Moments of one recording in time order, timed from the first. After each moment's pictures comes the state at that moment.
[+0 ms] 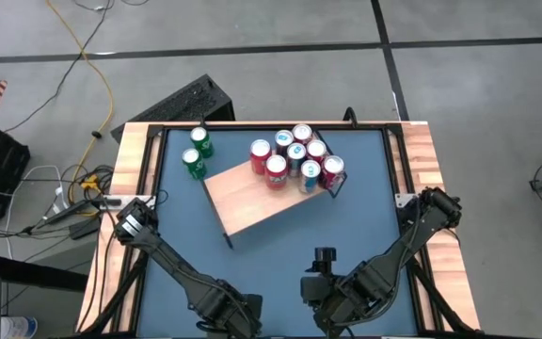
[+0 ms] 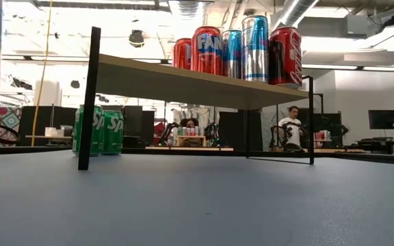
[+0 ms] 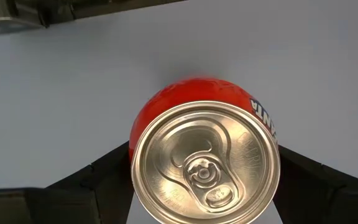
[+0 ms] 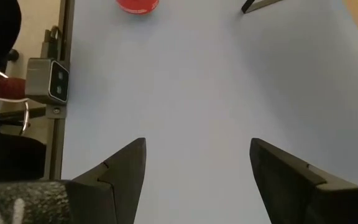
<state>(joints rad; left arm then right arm) -0.67 2.14 2.01 -1.30 0.00 1.04 0.72 1.92 1.86 -1.15 0.45 0.62</state>
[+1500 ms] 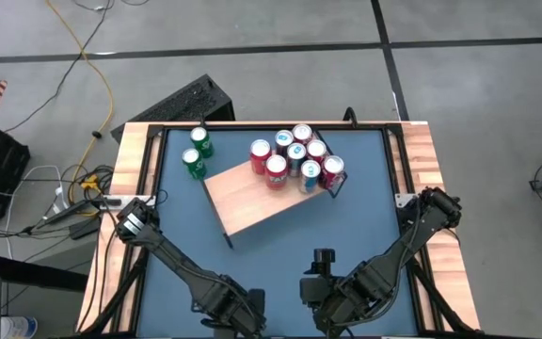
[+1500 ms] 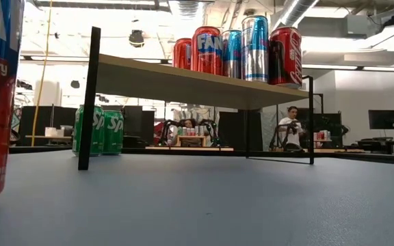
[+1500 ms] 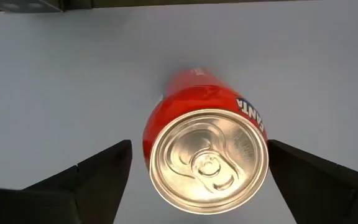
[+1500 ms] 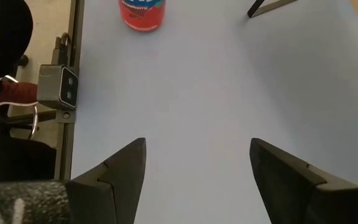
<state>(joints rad) -0.65 2.14 2.01 -1.28 0.03 0.94 0.72 1.92 1.86 -1.12 0.44 0.62</state>
